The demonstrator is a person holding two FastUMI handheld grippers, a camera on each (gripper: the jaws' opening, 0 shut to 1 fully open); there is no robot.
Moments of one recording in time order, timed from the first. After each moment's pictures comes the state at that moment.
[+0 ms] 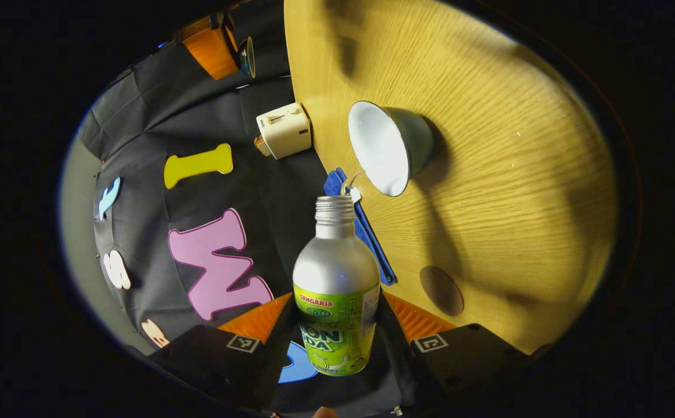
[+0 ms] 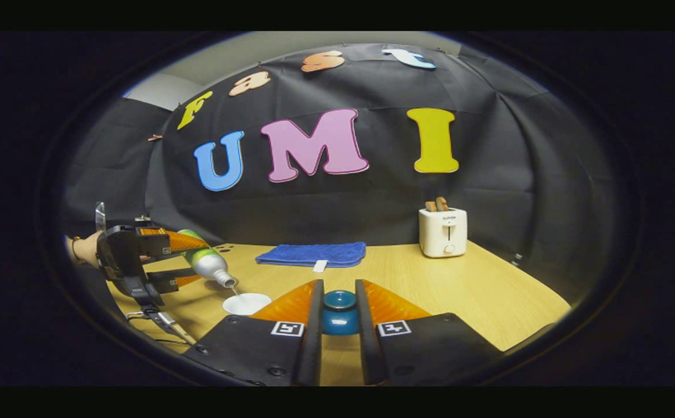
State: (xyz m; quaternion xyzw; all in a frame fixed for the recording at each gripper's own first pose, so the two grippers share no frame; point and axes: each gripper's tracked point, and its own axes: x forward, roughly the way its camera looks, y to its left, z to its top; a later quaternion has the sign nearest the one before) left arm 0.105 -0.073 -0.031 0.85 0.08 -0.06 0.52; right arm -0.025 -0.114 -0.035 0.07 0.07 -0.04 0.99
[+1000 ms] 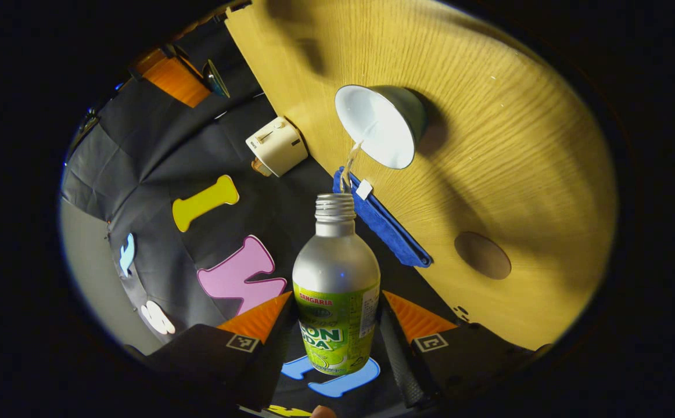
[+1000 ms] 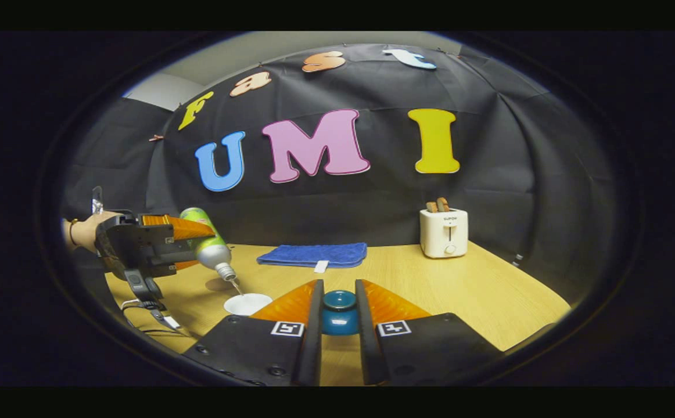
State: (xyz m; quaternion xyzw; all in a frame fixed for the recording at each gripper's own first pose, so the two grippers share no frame) left arm 0.115 -0.084 0.004 0.92 0.02 -0.05 0.39; right arm -0.025 -0.112 -0.033 0.07 0.07 -0.04 0.99
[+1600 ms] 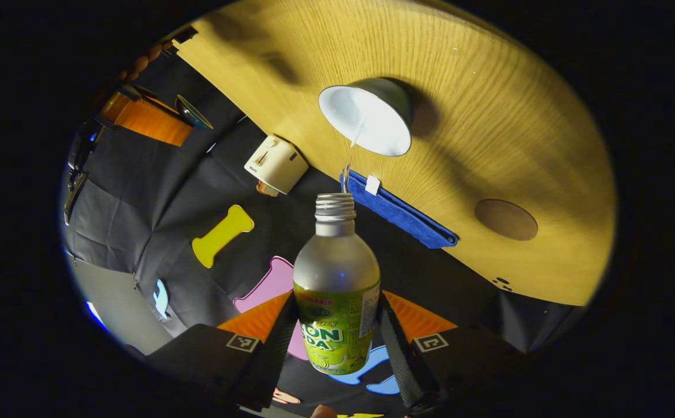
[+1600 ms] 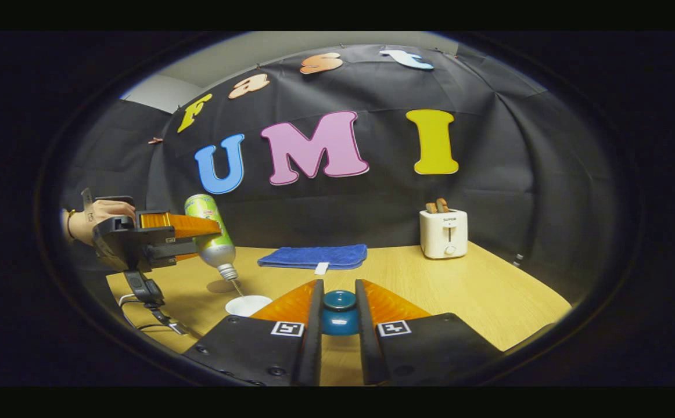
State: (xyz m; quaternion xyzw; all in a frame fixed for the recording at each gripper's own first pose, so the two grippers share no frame) left arm 0.117 -0.106 0.024 0.96 -0.02 -0.05 0.29; right arm -0.026 -0.113 -0.030 0.07 0.07 -0.04 0.99
